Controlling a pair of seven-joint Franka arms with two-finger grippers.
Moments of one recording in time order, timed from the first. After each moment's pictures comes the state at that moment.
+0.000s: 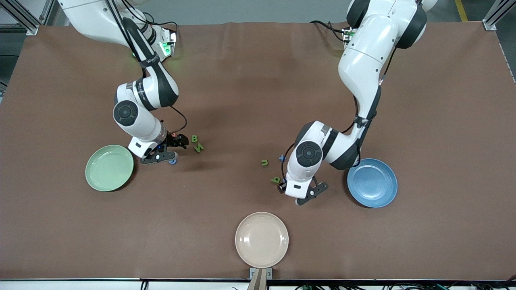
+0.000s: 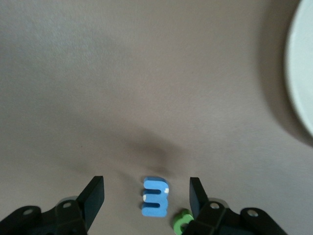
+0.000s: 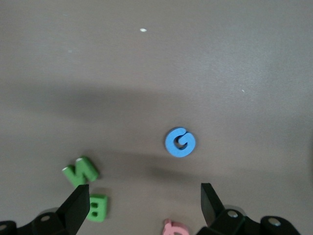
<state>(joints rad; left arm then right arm) -0.55 0.96 -0.01 -1.22 0.02 2.23 -1.11 0.33 0.35 -0.02 -2.17 0.09 2.48 0.07</state>
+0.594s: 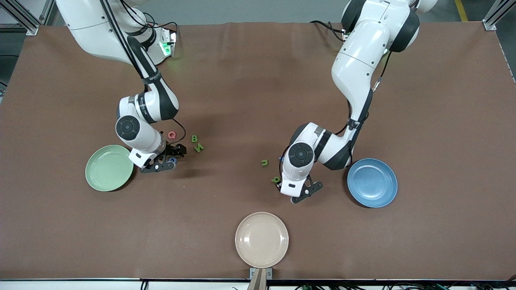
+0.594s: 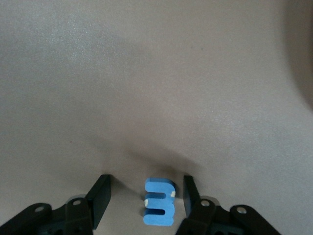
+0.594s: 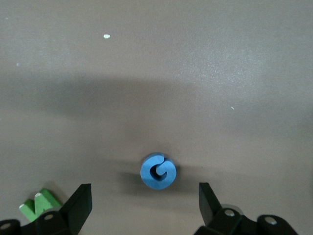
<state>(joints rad) -0.58 0.99 0.00 -1.21 0.02 2.23 -1.11 0.32 0.46 -0.04 -2.08 0.08 2.49 0.07</state>
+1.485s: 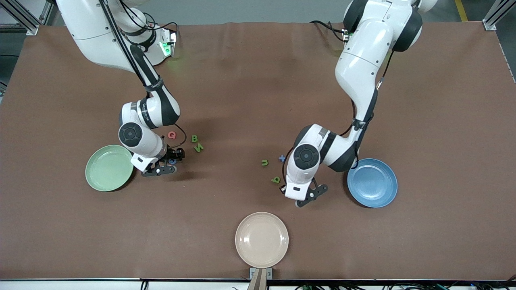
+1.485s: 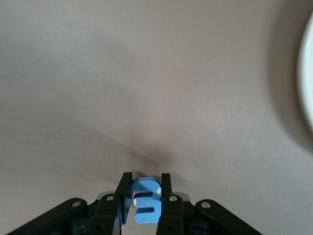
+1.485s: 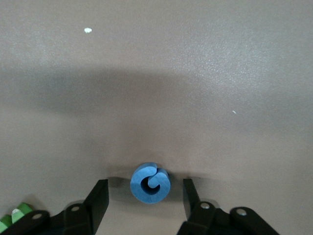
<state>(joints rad) -0.55 0.96 0.02 -1.19 0.02 2.21 -1.11 0.32 0.51 -0.04 -2.06 0.08 2.49 0.07</state>
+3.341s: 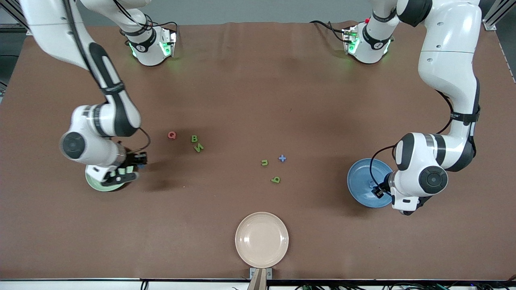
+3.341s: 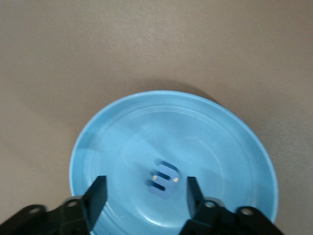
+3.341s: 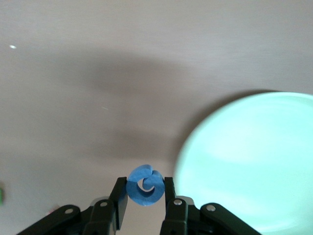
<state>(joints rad) -0.14 0.73 0.02 -1.50 0.04 2.08 -0.83 0.06 0.43 -0.05 -1.92 0.08 2.19 -0.29</state>
